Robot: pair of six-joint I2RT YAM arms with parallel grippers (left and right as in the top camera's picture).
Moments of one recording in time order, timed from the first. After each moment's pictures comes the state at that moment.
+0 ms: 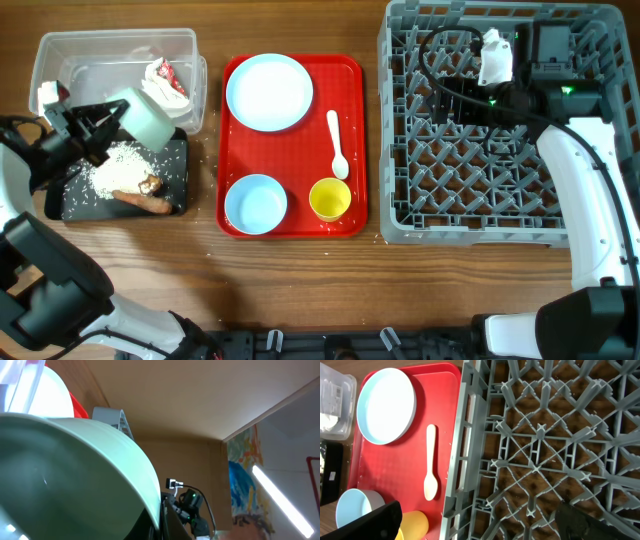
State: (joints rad) left arm 0.67 1.82 1.36 -1.06 1.54 -0.08; right arm 0.01 1.56 1.44 -0.93 -0.33 0.07
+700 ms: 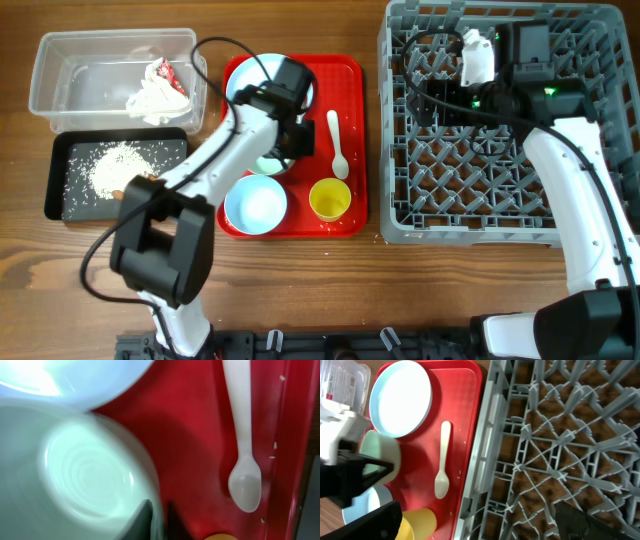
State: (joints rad) left arm -0.45 1.93 1.43 -0.84 0.02 -0.38; right arm 0.08 1.56 1.44 -0.91 -0.33 0.07
